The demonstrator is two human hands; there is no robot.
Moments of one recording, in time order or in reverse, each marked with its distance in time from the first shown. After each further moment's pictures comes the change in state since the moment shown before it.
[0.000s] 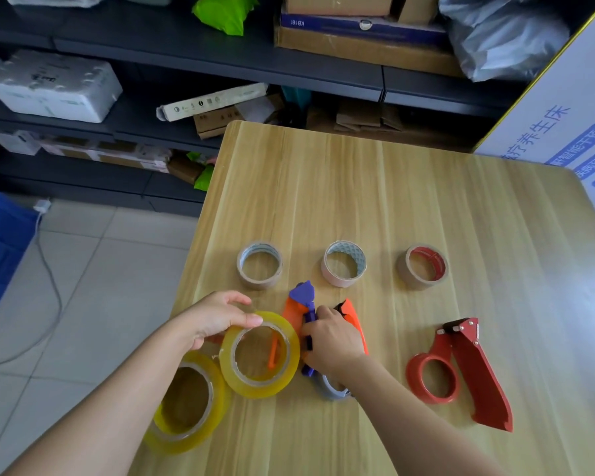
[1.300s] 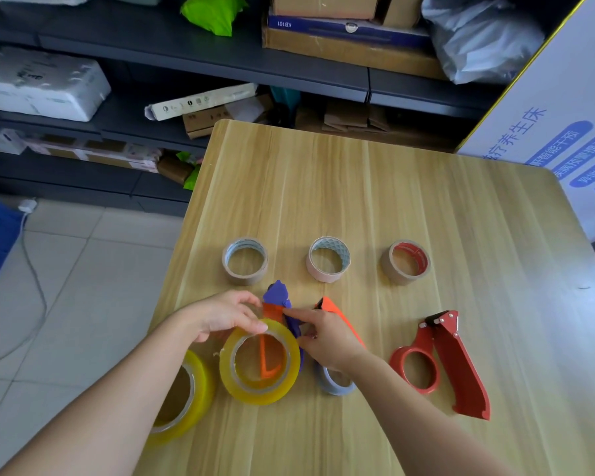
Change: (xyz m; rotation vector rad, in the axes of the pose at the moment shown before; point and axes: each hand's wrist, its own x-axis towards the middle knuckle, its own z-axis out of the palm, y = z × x) left_hand 0.010 0.013 0.030 0.123 -0.184 0.033; right_hand -0.017 0.024 0.003 0.571 0.044 -0.013
